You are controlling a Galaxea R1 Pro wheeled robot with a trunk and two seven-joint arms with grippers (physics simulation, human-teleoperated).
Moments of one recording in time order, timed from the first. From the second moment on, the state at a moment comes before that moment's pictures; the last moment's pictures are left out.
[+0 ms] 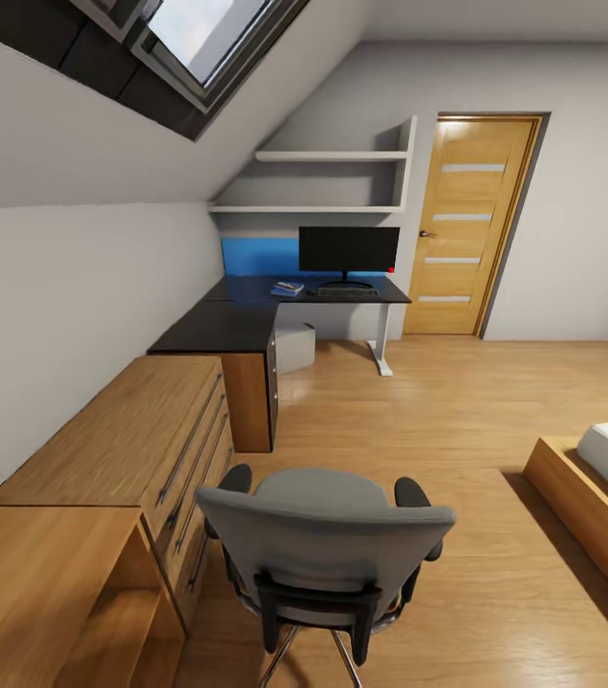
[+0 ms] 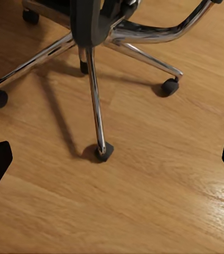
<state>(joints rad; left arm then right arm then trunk) 0.01 -0.06 0.19 -0.09 0.06 -0.90 0.23 -0.21 -0.02 0.68 0.02 -0.27 -0.76 -0.07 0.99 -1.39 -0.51</state>
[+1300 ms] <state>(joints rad) 0.01 -0.07 0.19 -0.09 0.06 -0.90 0.23 -0.21 -0.02 0.68 0.02 -0.27 -0.76 -0.07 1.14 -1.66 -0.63</state>
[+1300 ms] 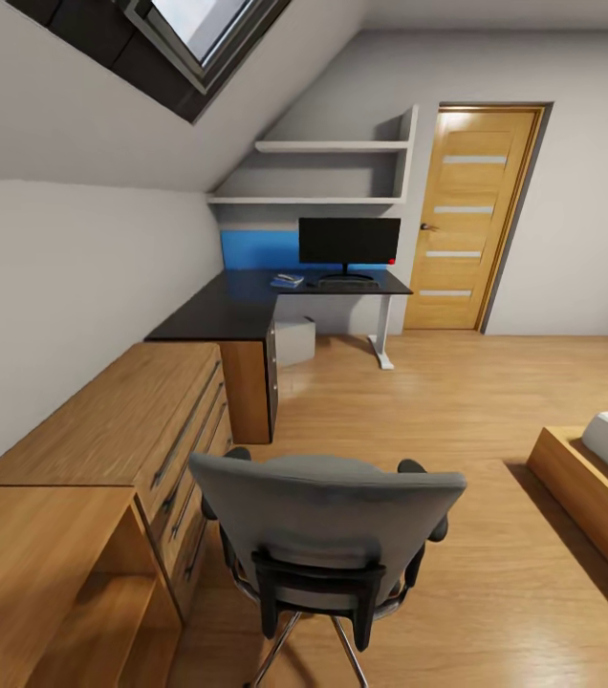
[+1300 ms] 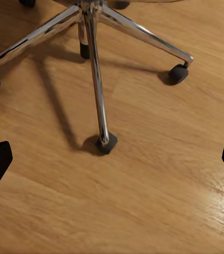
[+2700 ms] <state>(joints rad) 0.00 -0.07 0.18 -0.74 0.05 -0.12 0.22 -0.24 -0.06 0.67 -0.02 -0.38 -0.76 -0.18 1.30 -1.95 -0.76</state>
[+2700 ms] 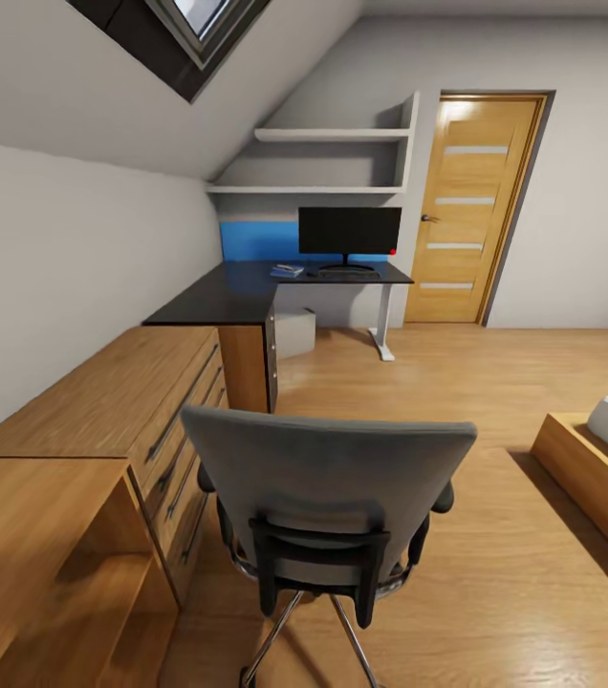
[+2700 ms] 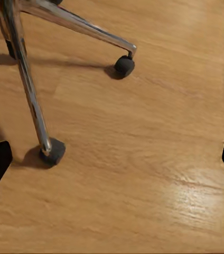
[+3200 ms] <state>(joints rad) -0.35 -0.10 0.04 -0.66 0.05 0.25 0.12 -0.42 -0.06 0.67 -0.16 -0.79 -0.56 -0.22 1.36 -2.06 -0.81</state>
